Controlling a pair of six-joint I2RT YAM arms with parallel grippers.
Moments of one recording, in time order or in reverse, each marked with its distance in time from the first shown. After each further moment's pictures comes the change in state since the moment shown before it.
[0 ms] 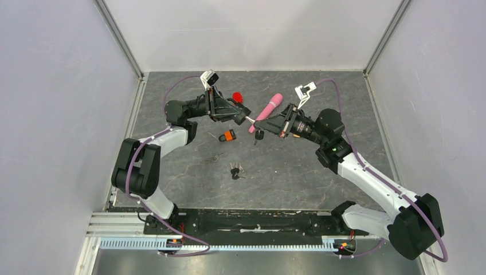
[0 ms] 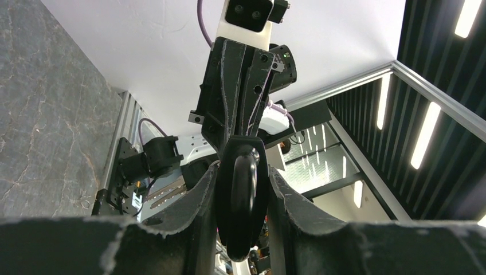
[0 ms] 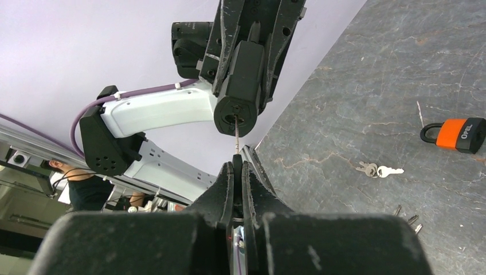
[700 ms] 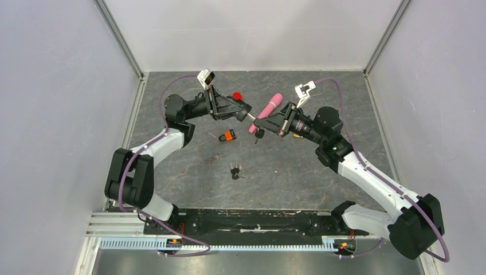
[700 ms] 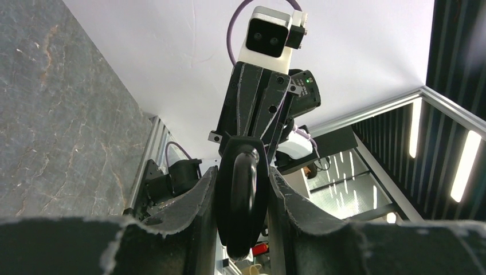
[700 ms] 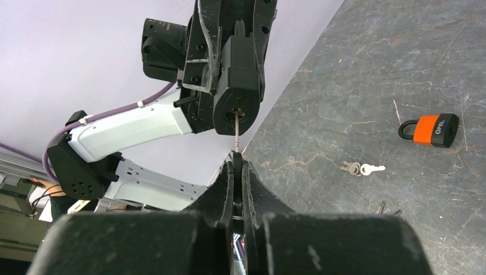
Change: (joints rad) left arm -0.008 -0.107 -0.016 -0.328 -0.089 0.282; right arm 0.022 0.001 0.035 -0.098 0.076 -0.040
